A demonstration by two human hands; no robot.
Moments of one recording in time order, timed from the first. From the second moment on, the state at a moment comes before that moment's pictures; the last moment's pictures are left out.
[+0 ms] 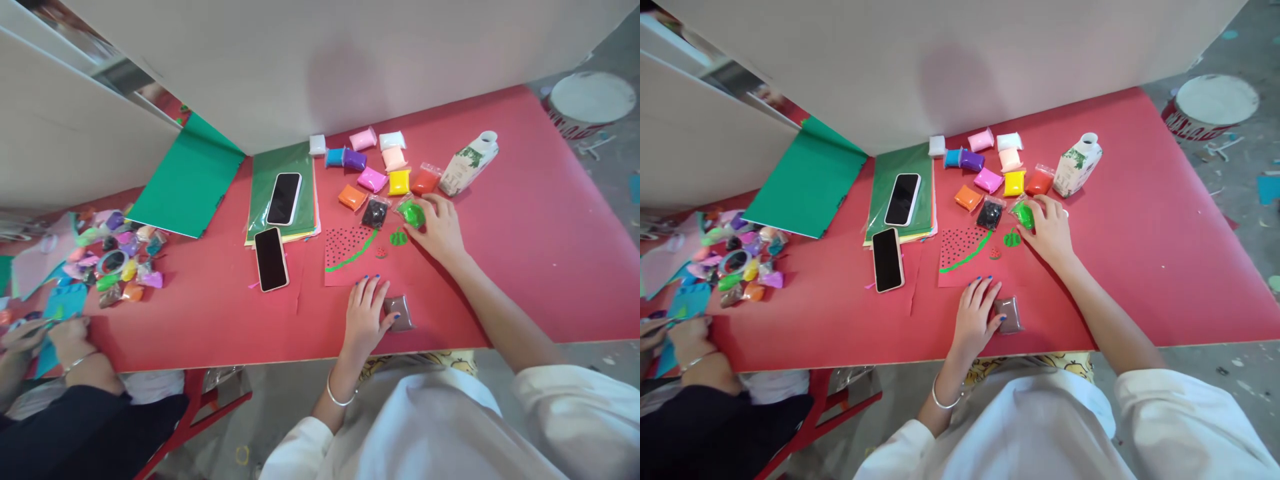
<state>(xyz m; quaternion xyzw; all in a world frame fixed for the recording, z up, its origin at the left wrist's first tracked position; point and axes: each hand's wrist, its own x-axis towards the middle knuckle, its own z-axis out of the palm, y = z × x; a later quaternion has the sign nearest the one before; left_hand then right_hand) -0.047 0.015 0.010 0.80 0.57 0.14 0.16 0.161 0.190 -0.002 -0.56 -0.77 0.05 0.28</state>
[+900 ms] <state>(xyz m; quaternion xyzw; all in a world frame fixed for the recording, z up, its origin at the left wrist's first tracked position) -0.049 0.013 0.006 0.78 0.53 0.28 0.19 0.168 0.144 0.027 -0.53 -0.75 0.18 0.36</state>
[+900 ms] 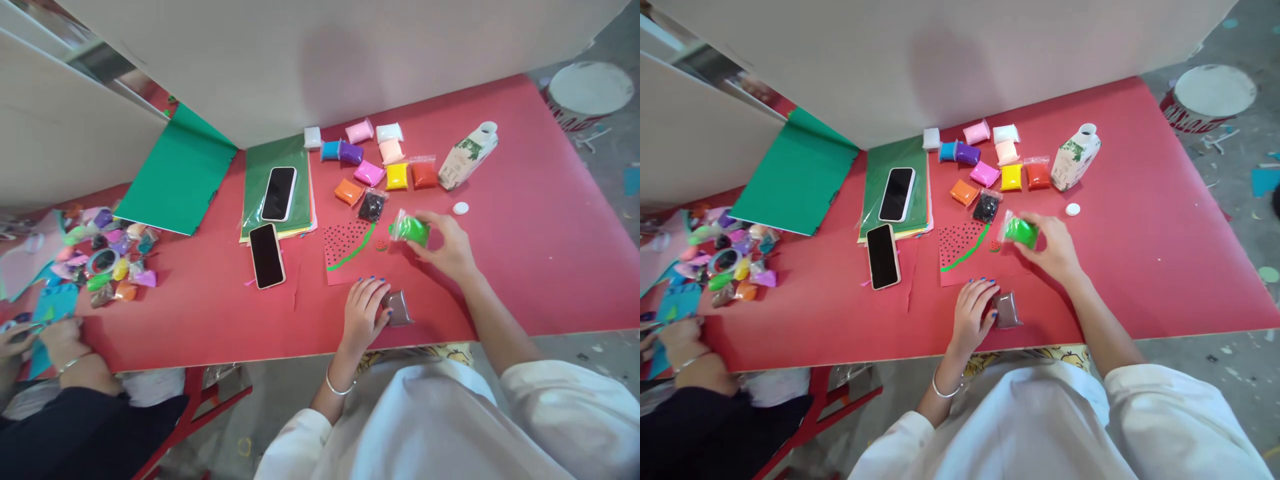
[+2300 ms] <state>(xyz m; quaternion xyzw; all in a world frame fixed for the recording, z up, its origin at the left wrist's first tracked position) -0.029 0.052 0.040 0.52 0.60 0.48 0.37 0.149 0.106 0.011 -0.34 -0.82 0.26 0.39</state>
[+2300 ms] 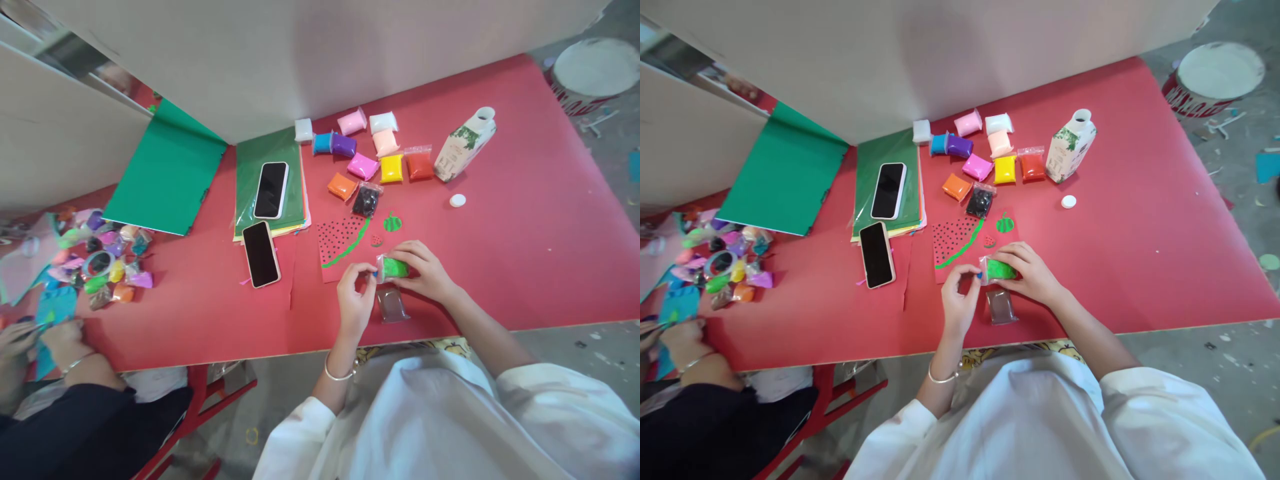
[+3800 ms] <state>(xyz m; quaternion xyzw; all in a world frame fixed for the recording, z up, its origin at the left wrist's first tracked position) -0.034 0.052 0.056 0.76 0.62 0.16 0.14 0.159 0.105 0.007 -0.30 -0.87 0.18 0.33</state>
